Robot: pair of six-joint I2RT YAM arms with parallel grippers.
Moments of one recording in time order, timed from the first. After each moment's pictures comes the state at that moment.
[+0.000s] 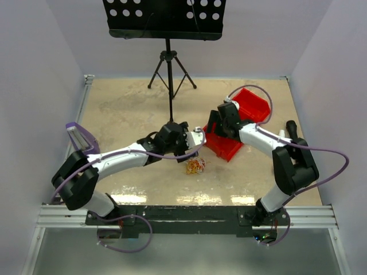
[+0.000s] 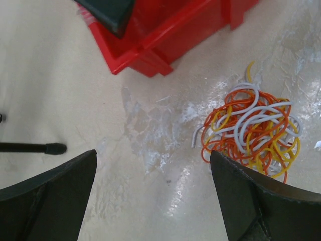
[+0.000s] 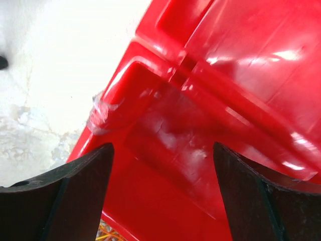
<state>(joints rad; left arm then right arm) -0.85 1.51 0.89 -0.02 0.04 0.51 0.44 1.63 1.00 -0.22 0.16 0.62</state>
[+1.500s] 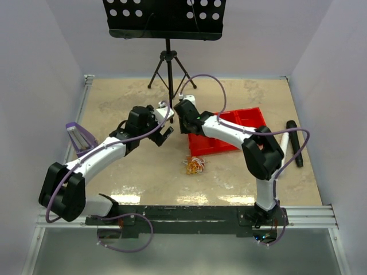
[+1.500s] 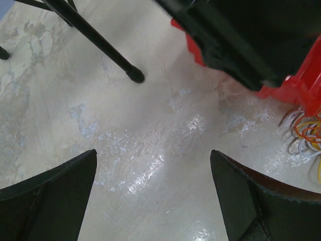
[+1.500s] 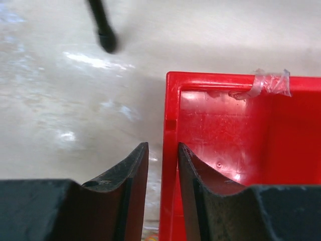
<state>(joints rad) -0.47 1.35 0.87 -0.09 0.14 0.35 0.75 1.93 1.44 -0.40 0.36 0.46</state>
